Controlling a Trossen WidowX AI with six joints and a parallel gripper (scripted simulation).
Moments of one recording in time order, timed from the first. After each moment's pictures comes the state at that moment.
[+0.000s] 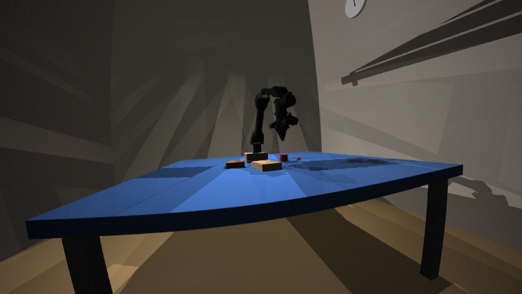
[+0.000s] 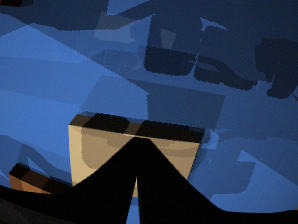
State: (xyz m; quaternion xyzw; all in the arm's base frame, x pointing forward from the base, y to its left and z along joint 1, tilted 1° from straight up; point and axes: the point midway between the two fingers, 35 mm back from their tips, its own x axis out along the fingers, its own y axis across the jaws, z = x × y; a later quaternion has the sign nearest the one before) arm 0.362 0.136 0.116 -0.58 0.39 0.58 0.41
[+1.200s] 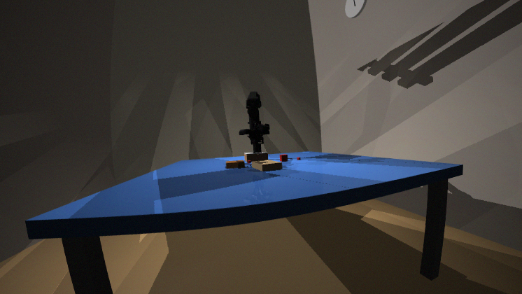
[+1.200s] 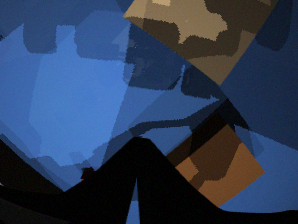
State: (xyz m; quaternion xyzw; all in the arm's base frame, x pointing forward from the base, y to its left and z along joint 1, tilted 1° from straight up) arm 0.281 -0.004 0.081 -0.27 0.65 0.27 0.66
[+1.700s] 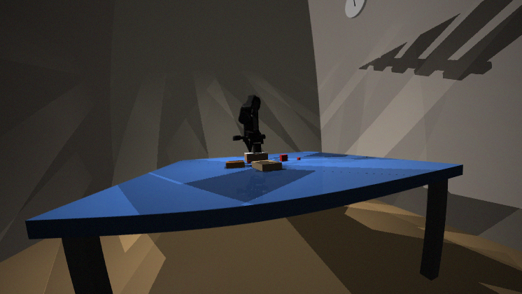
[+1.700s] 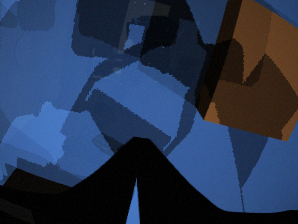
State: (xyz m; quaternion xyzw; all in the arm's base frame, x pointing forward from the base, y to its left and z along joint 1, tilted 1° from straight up) arm 0.223 -0.042 0.055 -0.10 0.70 0.10 0.70
